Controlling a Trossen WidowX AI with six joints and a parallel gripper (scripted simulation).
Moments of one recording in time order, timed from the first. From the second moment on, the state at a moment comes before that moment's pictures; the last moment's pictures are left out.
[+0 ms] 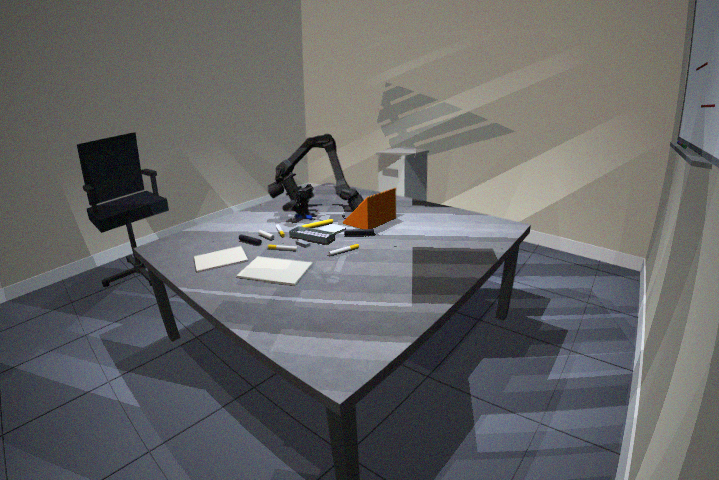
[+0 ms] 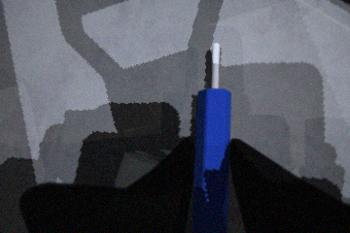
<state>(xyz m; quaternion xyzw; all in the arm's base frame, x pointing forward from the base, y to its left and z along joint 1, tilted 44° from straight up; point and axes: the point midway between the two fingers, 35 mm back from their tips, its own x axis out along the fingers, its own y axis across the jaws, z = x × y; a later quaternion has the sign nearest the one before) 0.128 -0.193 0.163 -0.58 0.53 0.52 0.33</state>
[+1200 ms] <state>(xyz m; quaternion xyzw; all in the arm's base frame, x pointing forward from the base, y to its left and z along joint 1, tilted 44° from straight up) 0.155 -0.148 0.186 -0.48 0.61 0.41 0.48</state>
